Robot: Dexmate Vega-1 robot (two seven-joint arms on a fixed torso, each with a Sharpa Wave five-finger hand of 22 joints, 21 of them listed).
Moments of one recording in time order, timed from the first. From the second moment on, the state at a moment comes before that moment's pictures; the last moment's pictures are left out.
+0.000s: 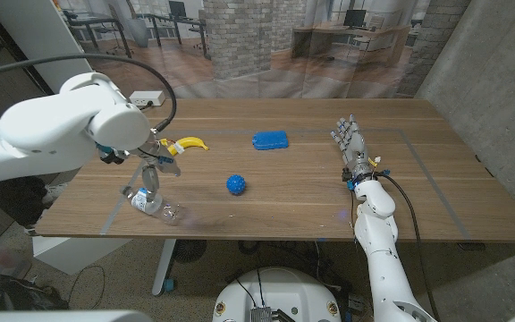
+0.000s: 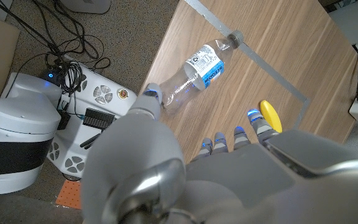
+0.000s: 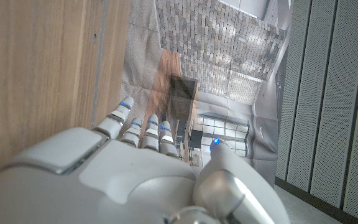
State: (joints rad) left arm 0.72 1.48 0.42 -2.56 0.63 0.30 -1.38; left_hand 0.87 0.00 0.39 -0.12 0.20 -0.17 0.11 0.19 0.21 -0.17 0.10 0.21 0.24 -0.17 0.17 0.18 0.19 -0.17 0.15 0.42 0.21; right arm -0.99 0.20 0.27 -1.36 0.05 0.34 0.37; right_hand 0.10 0.09 0.23 0.10 0.21 0.09 0.06 0.18 0.18 0.11 0.07 0.19 0.18 0.01 0.02 0.18 0.17 0.19 0.01 0.19 0.17
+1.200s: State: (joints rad) left arm 0.68 1.45 0.59 -2.55 0.73 0.31 -1.38; left_hand 0.86 0.01 0.37 -0.12 0.20 -0.17 0.11 0.20 0.21 -0.17 0.11 0.23 0.26 -0.18 0.17 0.19 0.19 -0.17 0.16 0.41 0.21; right arm -0.99 0.20 0.26 -1.35 0.05 0.34 0.36; right_hand 0.10 0.09 0.23 0.10 0.21 0.09 0.06 0.18 0.18 0.11 0.07 0.19 0.18 0.01 0.02 0.18 0.17 0.19 0.01 0.19 0.17
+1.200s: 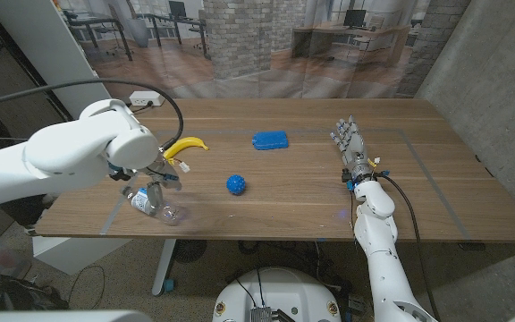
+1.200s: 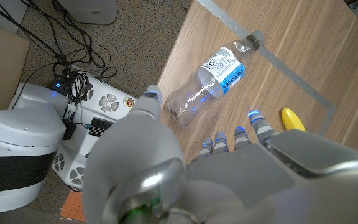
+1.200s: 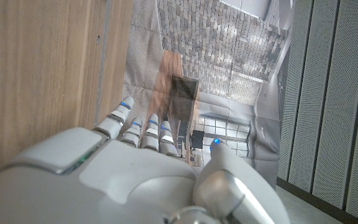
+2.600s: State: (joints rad) left arm 0.62 1.43 0.75 -2.46 0.84 0.27 -1.38; left_hand 0.86 0.02 0.35 -0.12 0.20 -0.17 0.11 0.21 0.22 -0.17 0.11 0.24 0.28 -0.18 0.17 0.19 0.19 -0.17 0.16 0.41 0.22; right arm -0.97 0.21 0.26 -1.30 0.03 0.35 0.33; right_hand 0.10 0.08 0.23 0.10 0.21 0.09 0.06 0.18 0.18 0.11 0.07 0.19 0.18 0.01 0.02 0.18 0.17 0.19 0.01 0.19 0.17
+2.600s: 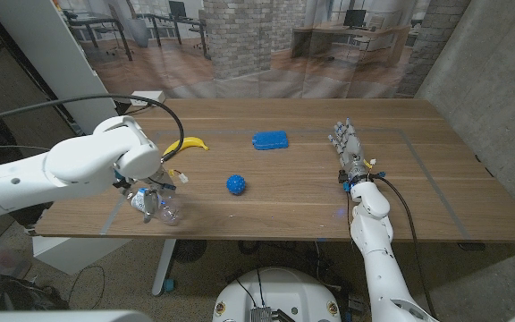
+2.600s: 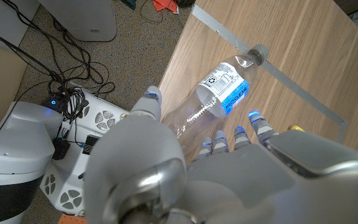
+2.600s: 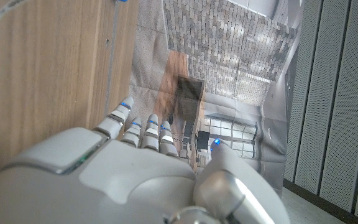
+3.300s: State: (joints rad) left arm 0.87 1.35 0.56 -2.42 1.06 0.17 -1.38; left_hand 0.84 0.05 0.34 -0.10 0.20 -0.17 0.11 0.21 0.23 -0.17 0.13 0.26 0.30 -0.17 0.18 0.20 0.20 -0.17 0.16 0.41 0.22; right arm -0.94 0.21 0.26 -1.23 0.03 0.38 0.32; right_hand 0.10 0.08 0.23 0.10 0.21 0.09 0.06 0.18 0.18 0.11 0.07 0.19 0.18 0.01 0.02 0.18 0.17 0.19 0.01 0.19 0.17
